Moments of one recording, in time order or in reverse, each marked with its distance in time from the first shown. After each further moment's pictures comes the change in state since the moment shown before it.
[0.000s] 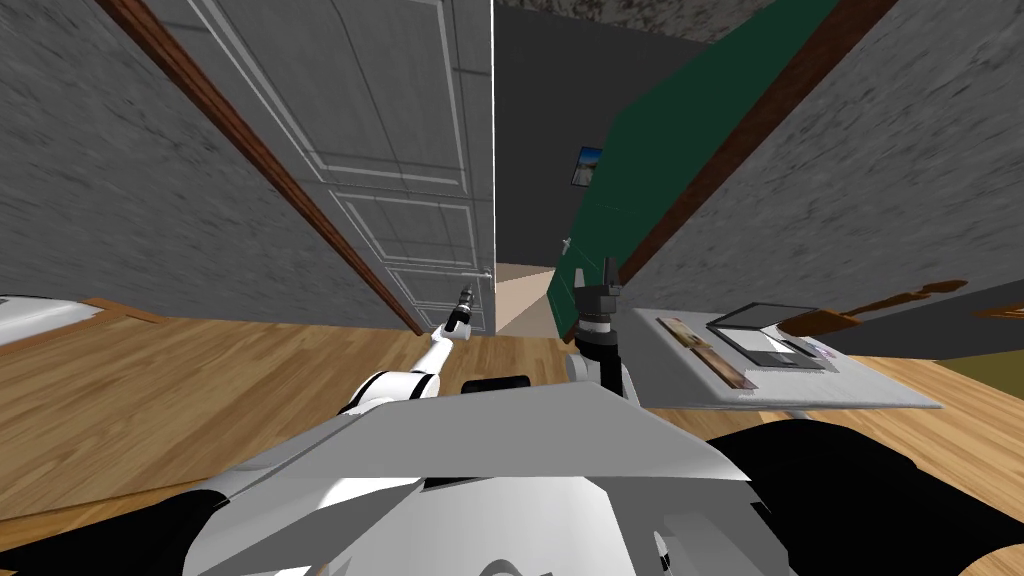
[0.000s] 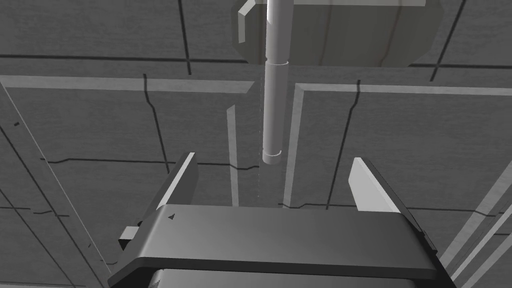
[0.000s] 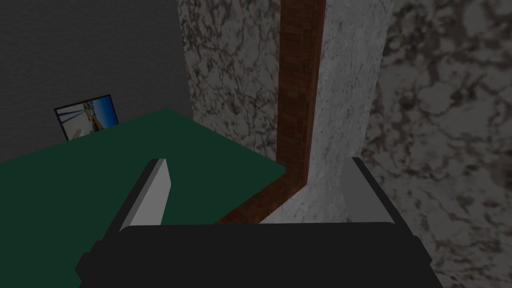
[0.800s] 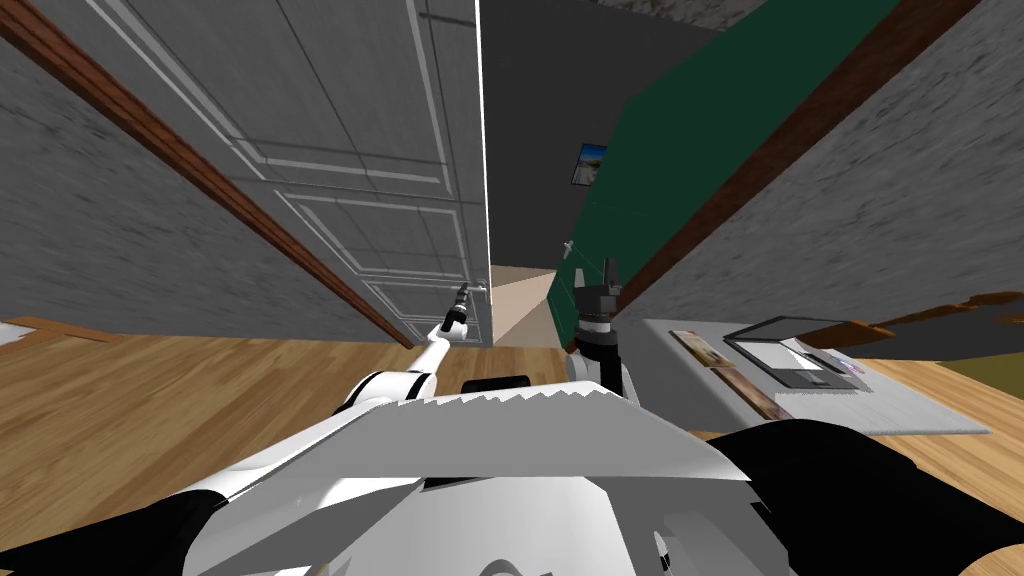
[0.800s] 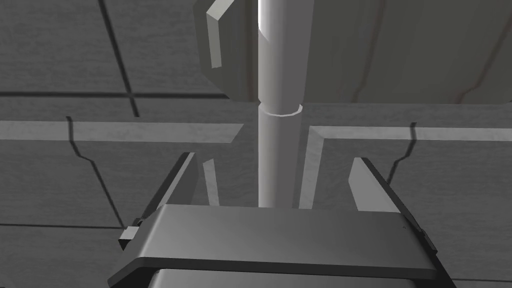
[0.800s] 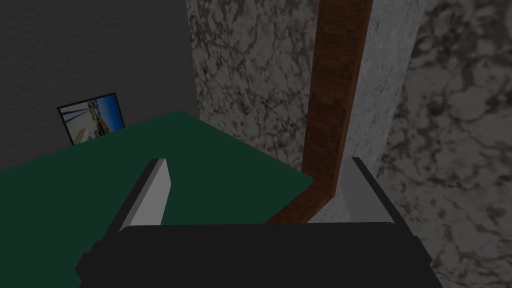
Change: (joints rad) arm 0.001 0.026 0.012 0.008 0.004 -0.005 -0.003
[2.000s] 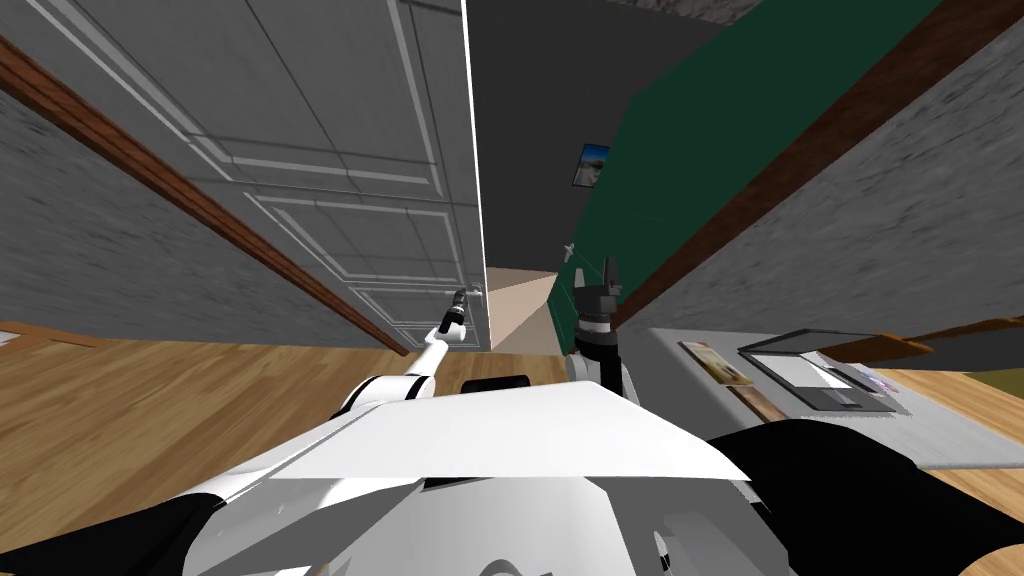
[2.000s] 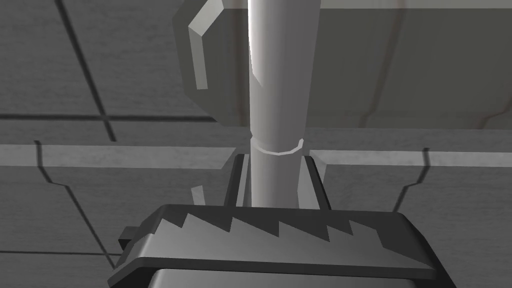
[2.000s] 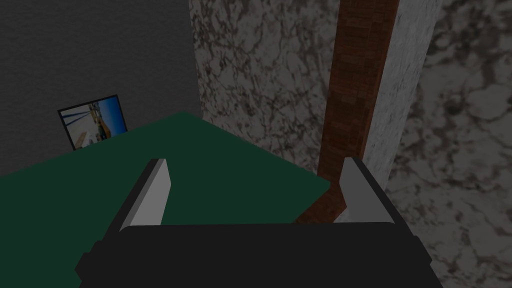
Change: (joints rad) arm 0.028 0.002 0.025 -0.028 0.007 0.021 -0.013
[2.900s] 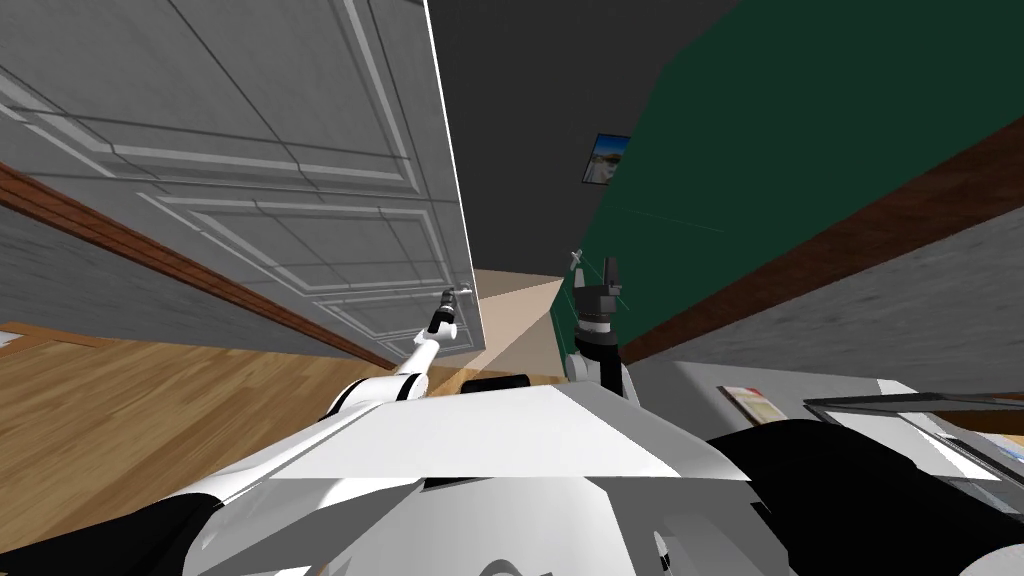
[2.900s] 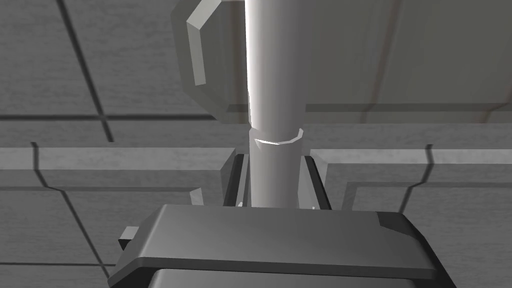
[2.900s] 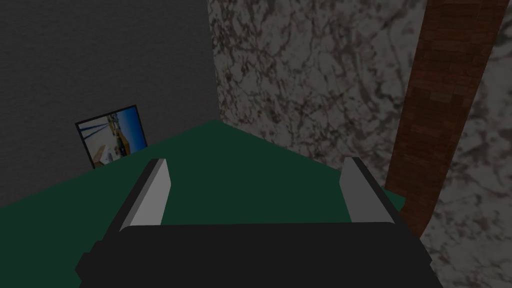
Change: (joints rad) arm 0.000 0.051 0.083 0.007 0.029 -0.002 -0.019
